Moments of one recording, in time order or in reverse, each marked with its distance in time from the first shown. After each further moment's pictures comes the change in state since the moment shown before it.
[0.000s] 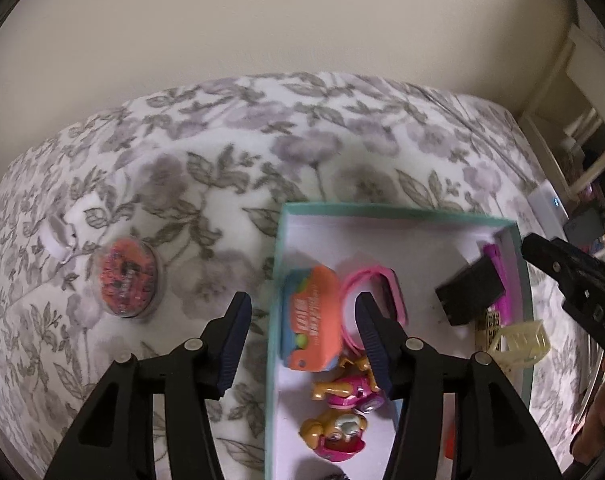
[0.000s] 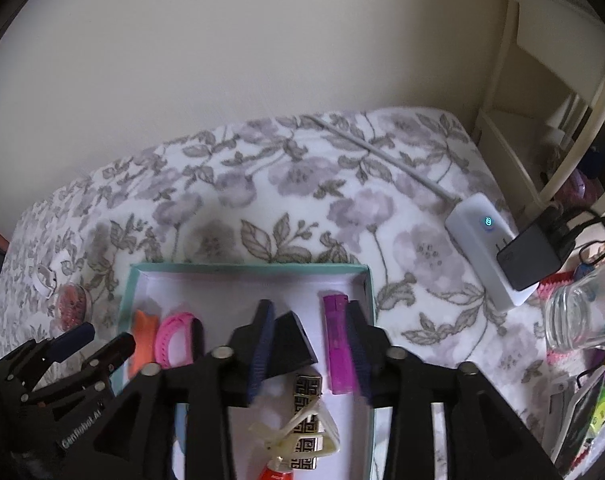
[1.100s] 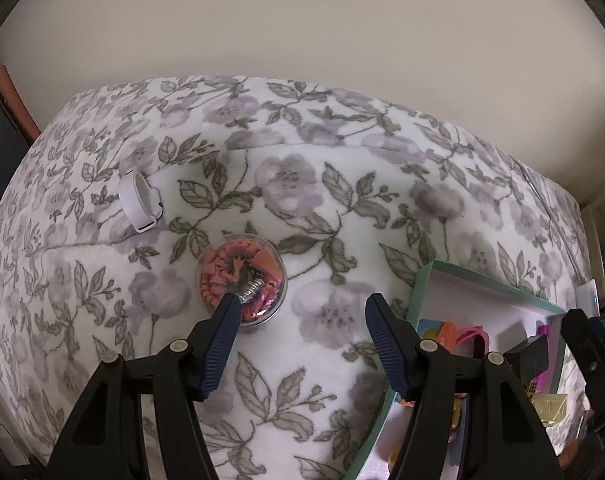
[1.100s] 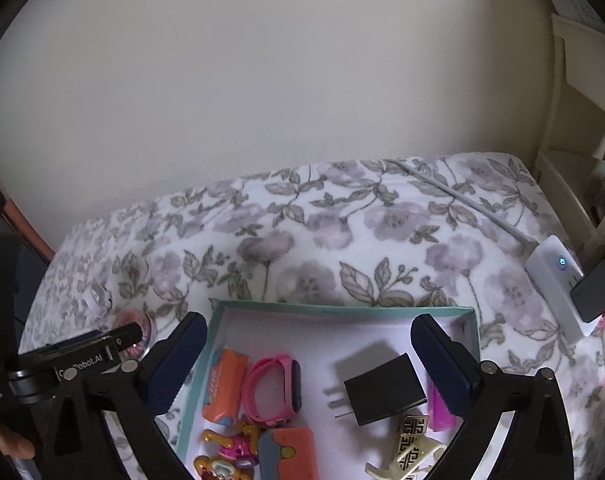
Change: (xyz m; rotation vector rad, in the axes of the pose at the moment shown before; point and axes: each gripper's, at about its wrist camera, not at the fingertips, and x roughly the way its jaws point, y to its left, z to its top) left arm -0.004 0.094 0.008 -0.279 -0.026 0.103; right arm -0.001 0.051 -0.003 -0.027 -0.179 0.186
